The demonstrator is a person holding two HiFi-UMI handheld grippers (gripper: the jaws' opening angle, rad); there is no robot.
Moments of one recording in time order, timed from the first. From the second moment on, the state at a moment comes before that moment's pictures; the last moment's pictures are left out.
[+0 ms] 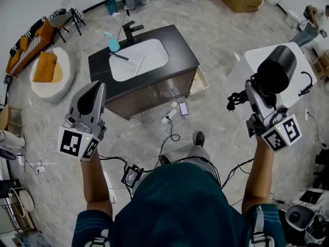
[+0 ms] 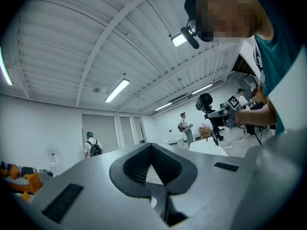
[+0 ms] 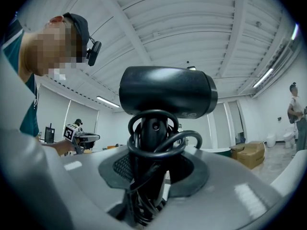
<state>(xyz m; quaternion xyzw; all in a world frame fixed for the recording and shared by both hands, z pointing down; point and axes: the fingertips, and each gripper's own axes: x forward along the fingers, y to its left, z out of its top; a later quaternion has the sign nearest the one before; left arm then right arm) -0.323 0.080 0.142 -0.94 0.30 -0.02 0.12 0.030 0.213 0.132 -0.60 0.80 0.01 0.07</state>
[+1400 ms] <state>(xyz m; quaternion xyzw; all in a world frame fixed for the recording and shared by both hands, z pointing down) -0.107 -0.101 0.163 -0.88 0.47 -0.05 0.11 0.234 -0.149 0.184 -0.43 0.90 -0.02 0.05</state>
